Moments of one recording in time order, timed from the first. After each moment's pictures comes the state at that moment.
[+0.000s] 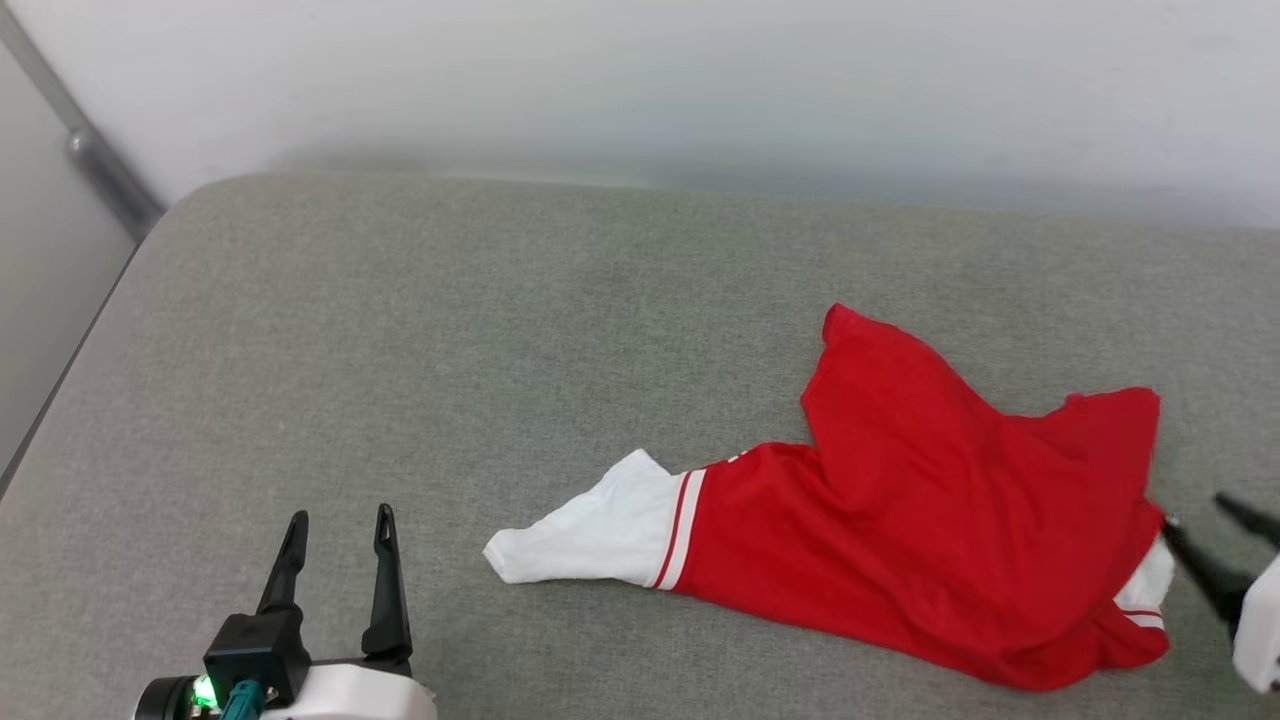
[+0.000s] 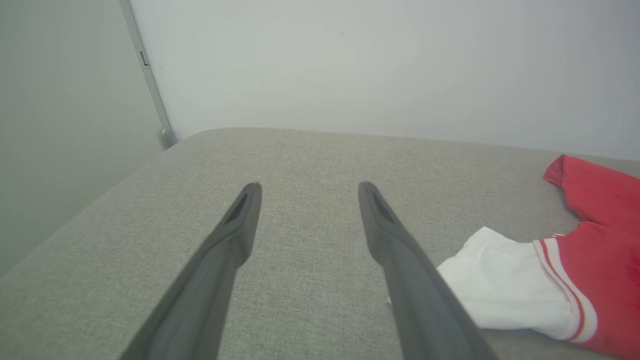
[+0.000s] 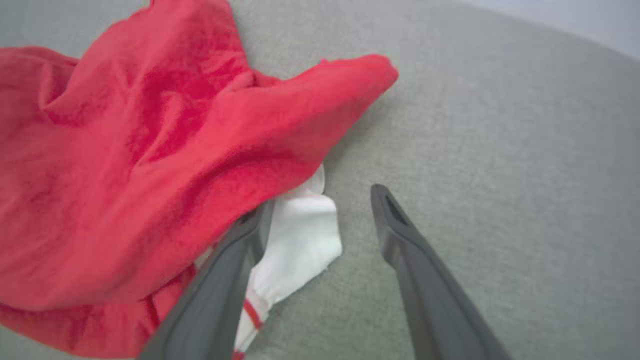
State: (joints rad) left arm 0.06 0.05 0.01 0.06 -0.10 0.03 -0.26; right arm -0.47 -0.87 0.95 0.57 1.06 0.13 -0.15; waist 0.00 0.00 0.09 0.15
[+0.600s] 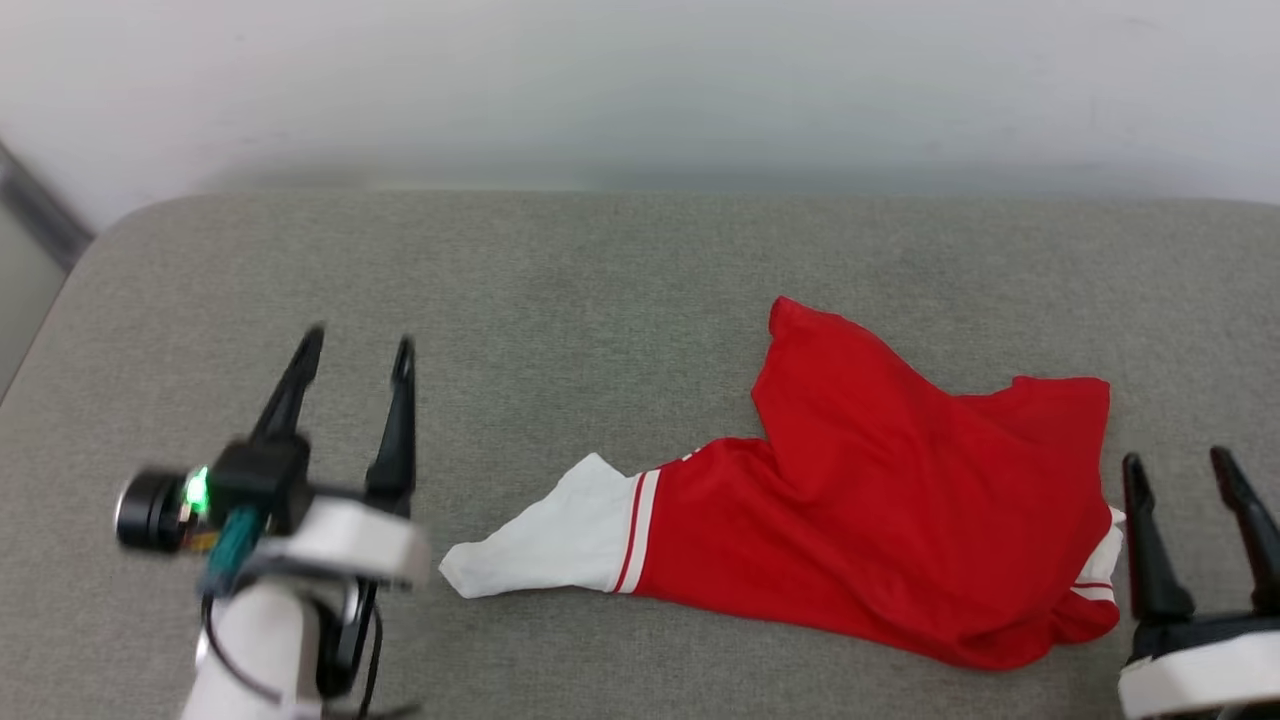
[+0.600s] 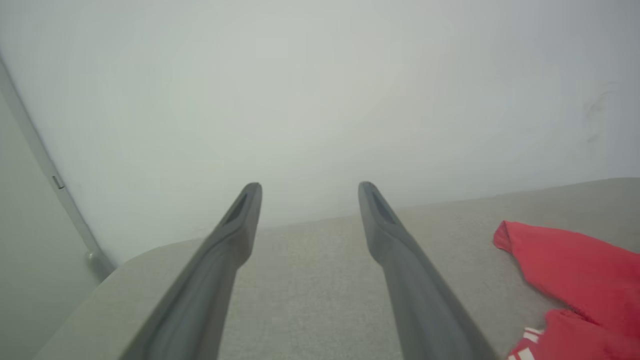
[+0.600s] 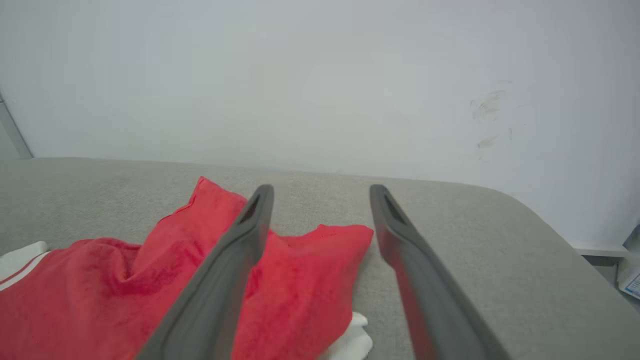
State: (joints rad) left arm -0.21 0.14 -0.02 0.12 -0.05 -0.10 -0.26; right arm 0.03 -0.23 -0.10 0.04 0.20 0.13 -0.26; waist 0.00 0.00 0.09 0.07
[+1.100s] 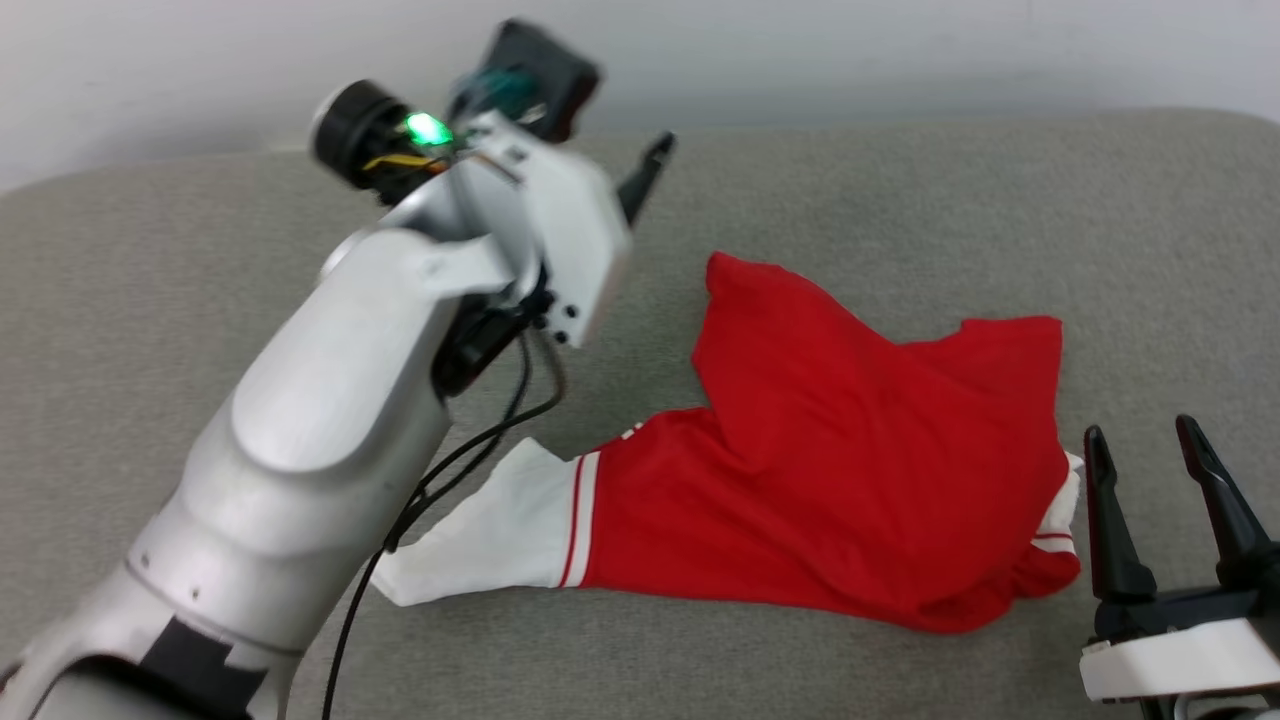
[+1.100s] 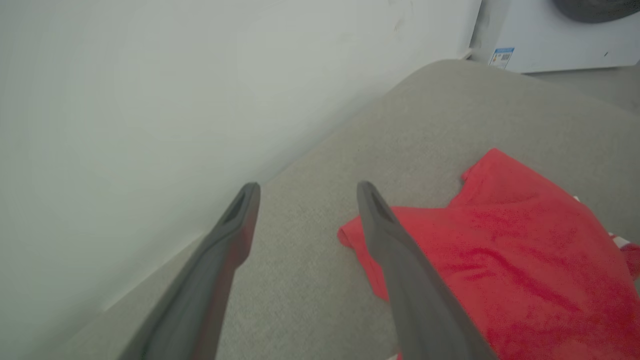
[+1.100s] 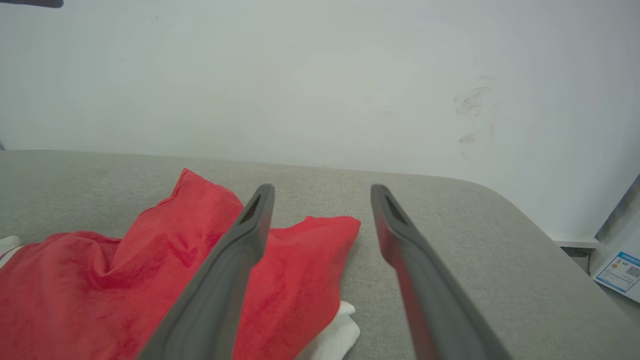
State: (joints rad) left arm -0.91 0.27 -0.57 0.34 -0.41 -0.13 0.29; right arm 0.04 -0.15 -0.09 -0.06 0.10 0.13 -0.26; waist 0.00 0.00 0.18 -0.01
